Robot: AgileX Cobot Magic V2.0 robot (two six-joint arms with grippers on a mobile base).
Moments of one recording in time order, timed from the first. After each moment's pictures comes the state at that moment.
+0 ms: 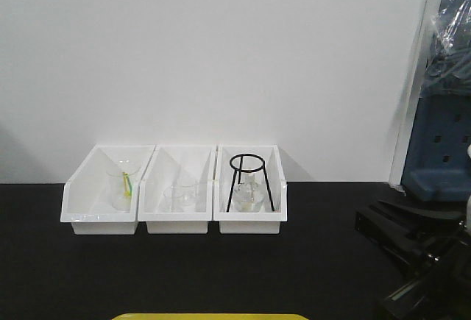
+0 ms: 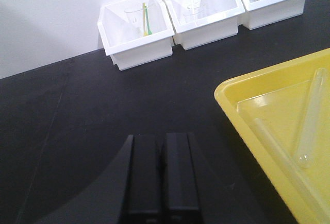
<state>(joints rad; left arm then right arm) -0.07 -0.01 0.03 -0.08 0.27 0.24 0.42 0.88 -0.65 -1.18 -0.16 1.14</state>
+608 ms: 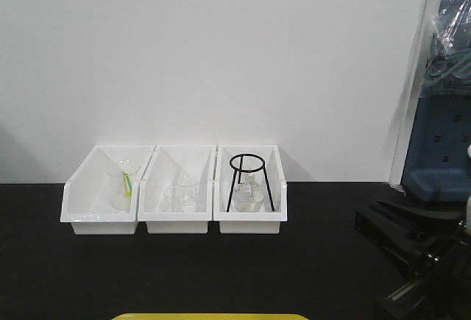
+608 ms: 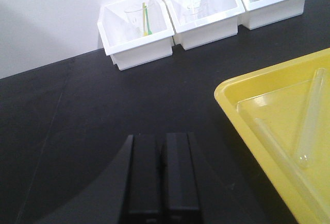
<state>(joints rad) -0.07 -0.01 0.03 -0.08 0.27 0.24 0.42 0.88 -0.65 -1.18 -0.16 1.14</state>
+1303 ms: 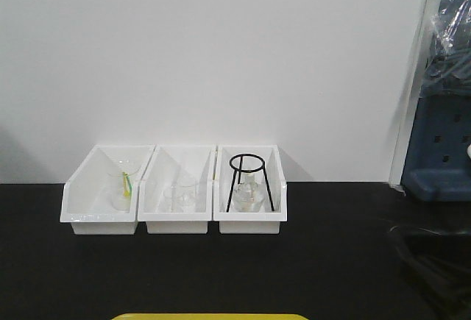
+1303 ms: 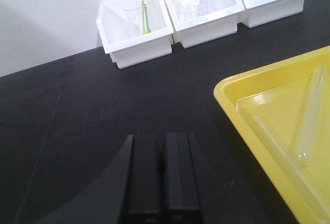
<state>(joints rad) -0.07 -0.01 0.03 -0.08 0.28 0.24 0.33 0.79 -0.45 0.16 -0.03 -0.05</state>
